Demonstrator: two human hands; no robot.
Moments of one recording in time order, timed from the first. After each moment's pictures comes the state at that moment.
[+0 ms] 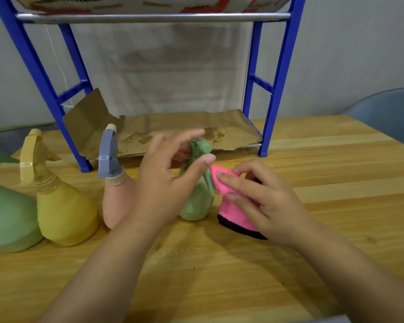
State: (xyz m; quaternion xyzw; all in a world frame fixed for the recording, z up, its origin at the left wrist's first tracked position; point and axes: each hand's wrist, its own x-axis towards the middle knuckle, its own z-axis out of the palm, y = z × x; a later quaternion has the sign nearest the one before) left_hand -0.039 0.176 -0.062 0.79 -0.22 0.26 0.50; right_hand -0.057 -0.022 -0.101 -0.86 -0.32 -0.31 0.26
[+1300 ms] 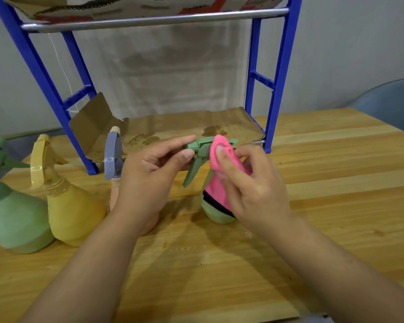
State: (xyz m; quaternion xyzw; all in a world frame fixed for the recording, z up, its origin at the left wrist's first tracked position) left_hand -0.041 0.191 -0.051 0.71 -0.23 0.18 0.64; right_hand -0.055 0.019 -0.091 -0.86 -0.20 -0.42 0.20
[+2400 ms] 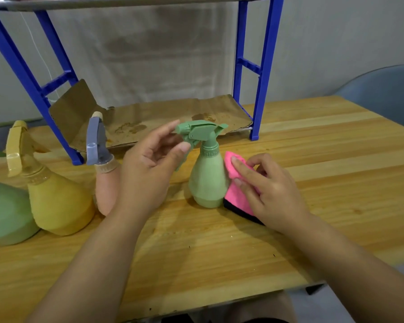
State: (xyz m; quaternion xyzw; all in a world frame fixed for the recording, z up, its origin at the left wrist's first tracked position) left_hand -0.047 0.180 -0.070 0.72 -0.18 0.15 0.65; right_hand -0.068 -0.038 -0.134 -0.89 -0.20 -0.36 0.18
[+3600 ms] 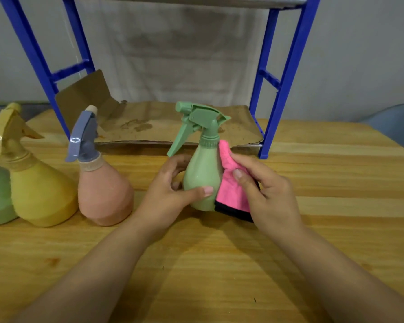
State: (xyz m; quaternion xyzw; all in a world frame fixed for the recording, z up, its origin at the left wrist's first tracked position) left_hand -0.024 0.143 -0.112 0.73 -0.11 0.00 0.68; right_hand -0.033 -0.042 -0.115 -0.81 -0.19 -0.26 0.49
